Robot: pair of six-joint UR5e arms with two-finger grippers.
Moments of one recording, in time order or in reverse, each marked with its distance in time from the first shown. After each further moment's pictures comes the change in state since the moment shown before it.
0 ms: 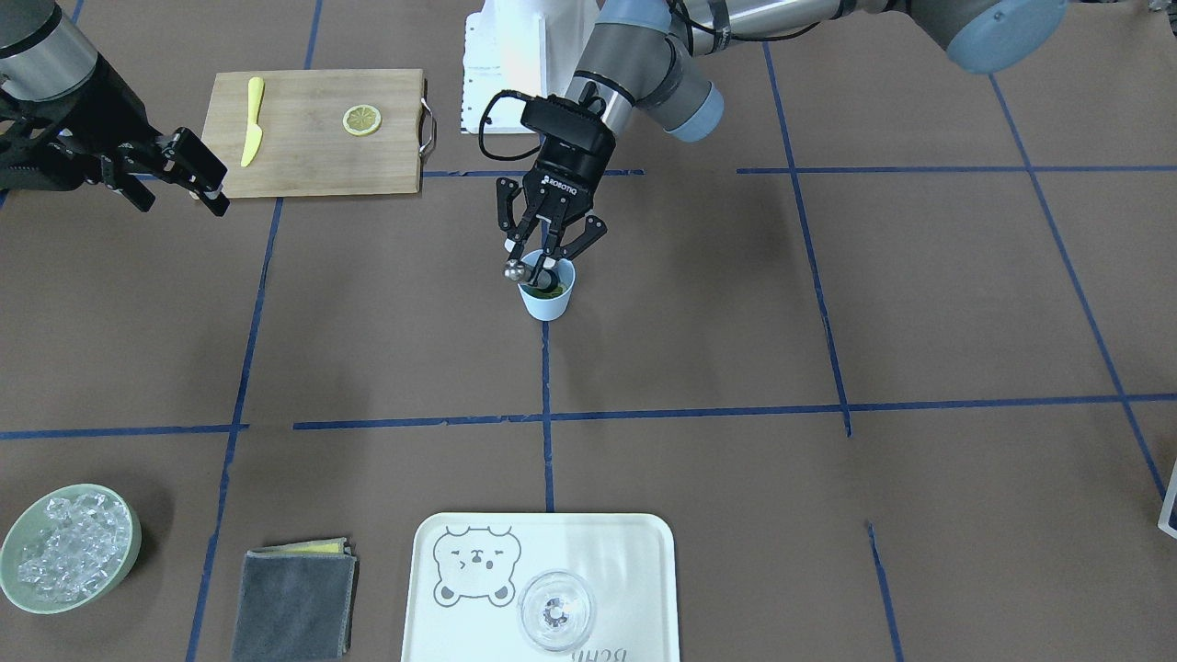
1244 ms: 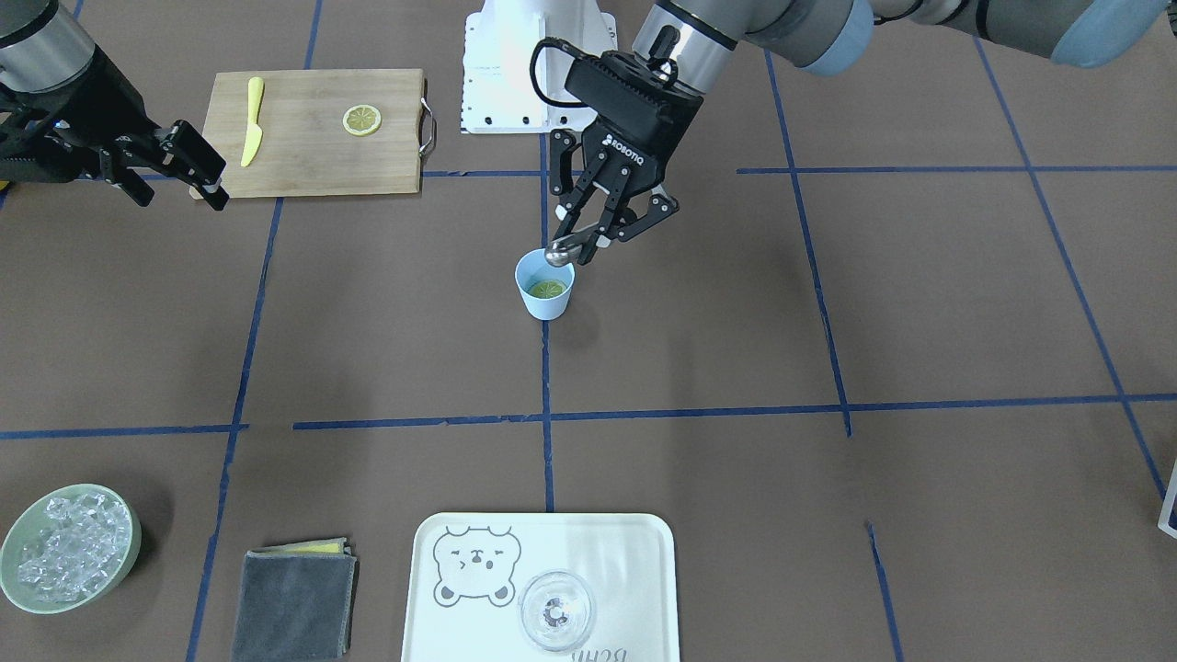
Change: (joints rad) left arm -0.358 0.018 -0.342 0.635 -0.792 0.055; right arm 0.001 -0.007 0.014 0.000 0.000 0.004
